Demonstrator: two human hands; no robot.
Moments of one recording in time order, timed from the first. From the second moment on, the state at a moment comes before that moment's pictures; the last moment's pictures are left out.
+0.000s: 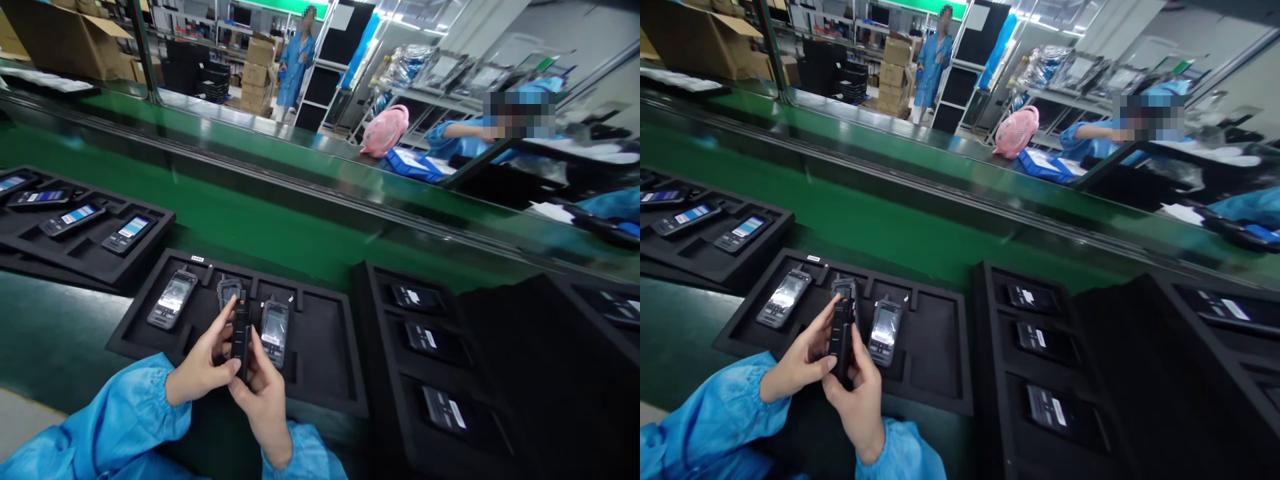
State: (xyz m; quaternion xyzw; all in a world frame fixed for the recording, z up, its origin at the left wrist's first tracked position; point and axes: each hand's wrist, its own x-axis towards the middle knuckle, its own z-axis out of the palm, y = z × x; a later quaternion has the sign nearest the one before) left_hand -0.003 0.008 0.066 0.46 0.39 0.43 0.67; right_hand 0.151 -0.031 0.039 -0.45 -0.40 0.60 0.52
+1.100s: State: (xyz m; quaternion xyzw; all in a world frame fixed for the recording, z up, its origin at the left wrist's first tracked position) left_hand -0.005 0.004 0.055 0.46 0.36 0.48 0.65; right_hand 0.164 -0.022 0.050 -0.37 -0.36 0.70 0.49
